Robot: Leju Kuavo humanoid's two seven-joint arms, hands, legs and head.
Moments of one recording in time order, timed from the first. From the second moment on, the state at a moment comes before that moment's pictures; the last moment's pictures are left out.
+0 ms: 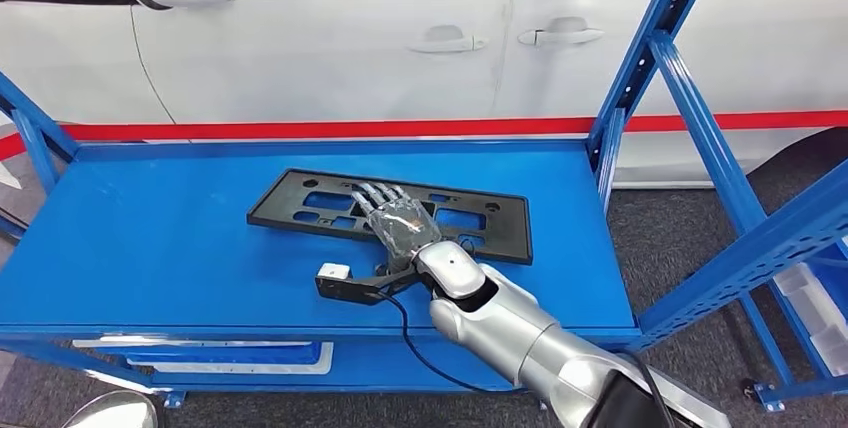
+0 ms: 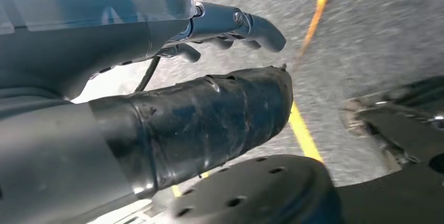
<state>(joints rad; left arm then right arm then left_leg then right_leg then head) -0.14 0.03 -0.75 -0.23 0.42 -0.05 0.27 -0.75 0.16 1.05 -0.85 0.87 -0.20 0.31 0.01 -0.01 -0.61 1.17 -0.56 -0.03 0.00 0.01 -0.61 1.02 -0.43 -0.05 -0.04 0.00</state>
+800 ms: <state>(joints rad) -0.13 0.03 -0.75 -0.24 0.44 -0.01 0.23 -0.77 0.16 1.05 -0.76 0.96 -0.07 0.40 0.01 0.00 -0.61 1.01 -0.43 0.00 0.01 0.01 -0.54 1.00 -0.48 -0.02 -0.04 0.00</state>
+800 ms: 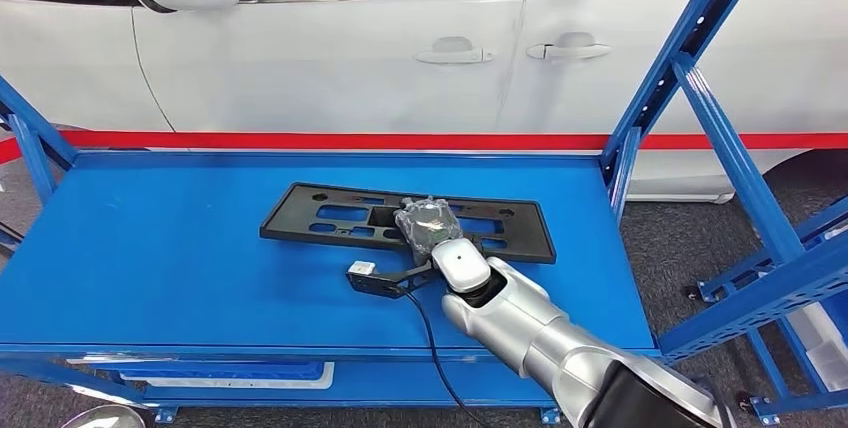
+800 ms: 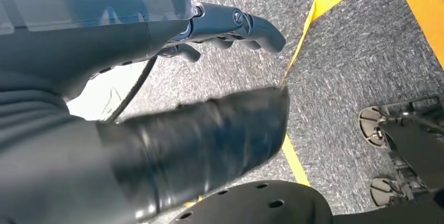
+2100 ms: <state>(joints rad) -0.10 0.03 -0.71 -0.24 0.46 0.01 0.23 -0.67 0.04 1.04 -1.40 1.35 -0.25 0.31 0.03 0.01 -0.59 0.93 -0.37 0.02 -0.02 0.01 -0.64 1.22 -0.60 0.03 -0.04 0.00</state>
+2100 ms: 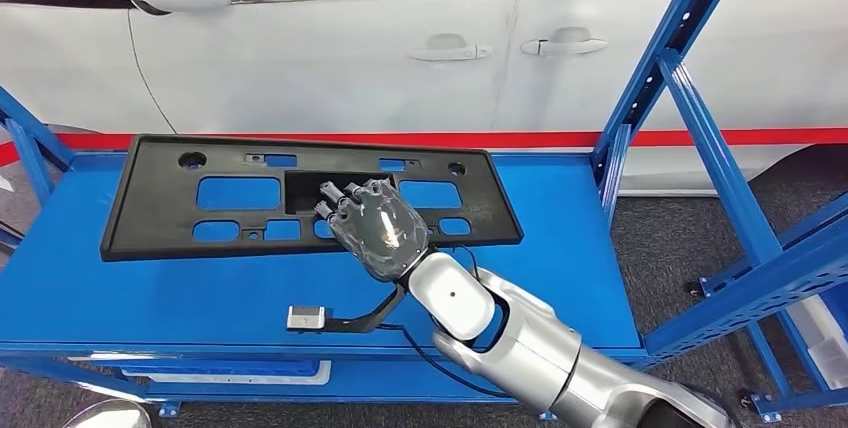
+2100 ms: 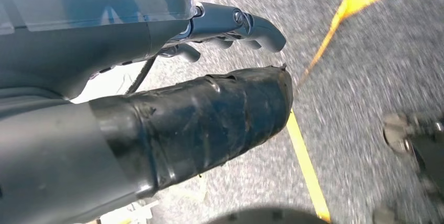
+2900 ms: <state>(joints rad) -0.11 0.05 -0.71 -0.23 0.46 -0.02 0.20 -0.68 0.00 1.12 -1.61 1.34 -0.19 0.24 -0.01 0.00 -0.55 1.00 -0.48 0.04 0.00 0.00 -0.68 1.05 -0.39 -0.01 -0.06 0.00</state>
